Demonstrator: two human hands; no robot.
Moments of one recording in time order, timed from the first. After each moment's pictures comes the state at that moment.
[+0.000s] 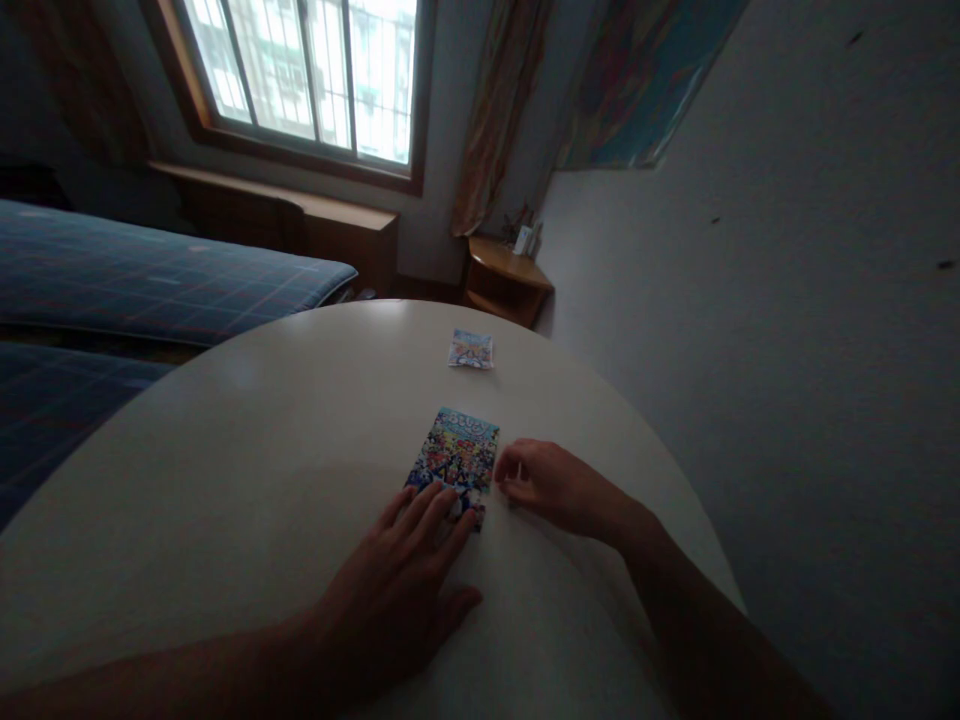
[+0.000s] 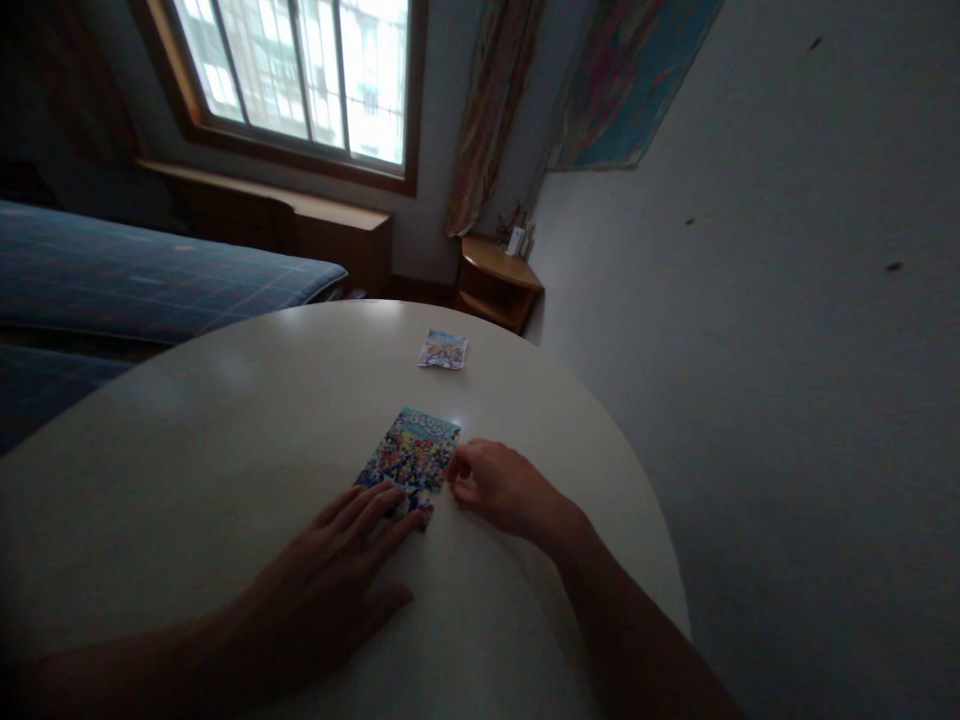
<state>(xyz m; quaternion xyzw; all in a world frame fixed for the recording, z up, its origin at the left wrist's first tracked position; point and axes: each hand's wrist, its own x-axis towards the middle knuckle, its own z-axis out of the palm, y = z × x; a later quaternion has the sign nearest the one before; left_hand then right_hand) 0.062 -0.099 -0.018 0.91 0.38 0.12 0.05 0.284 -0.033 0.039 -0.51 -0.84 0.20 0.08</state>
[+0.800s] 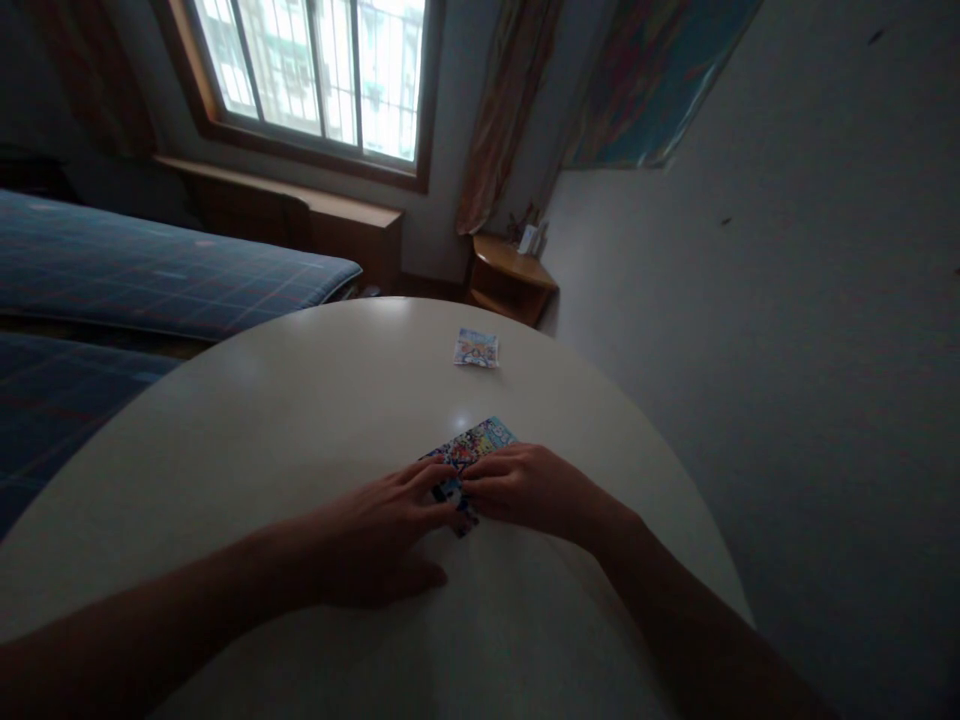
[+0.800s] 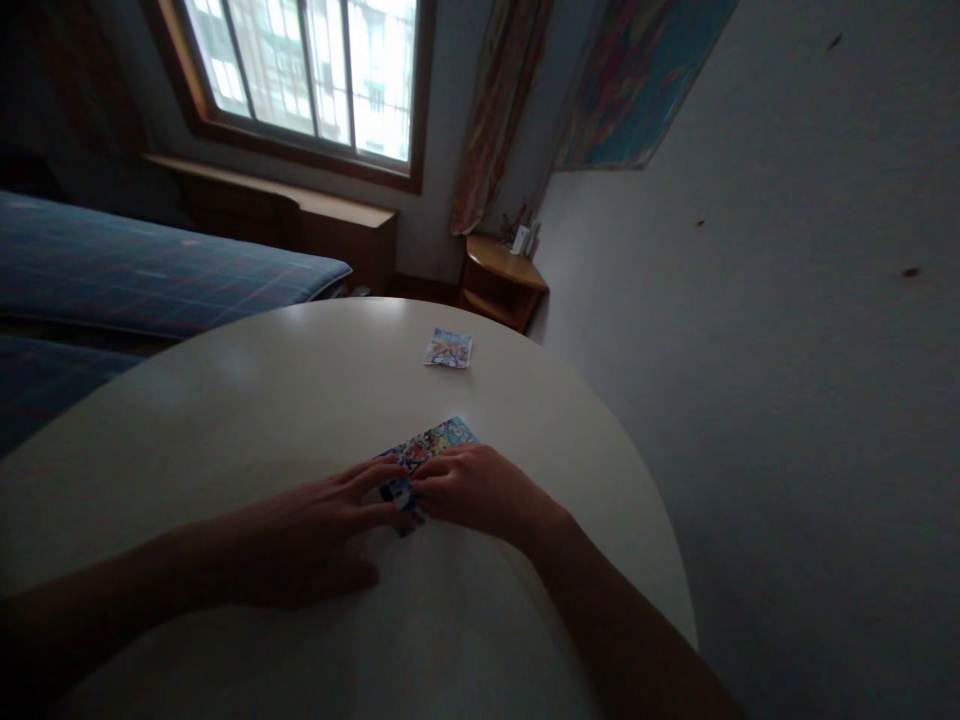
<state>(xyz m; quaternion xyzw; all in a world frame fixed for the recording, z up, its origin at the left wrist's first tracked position) 0.028 -0.055 0.015 0.94 0.27 0.11 0.19 0.268 -0.024 0.031 -0.25 -0.97 0.05 0.05</state>
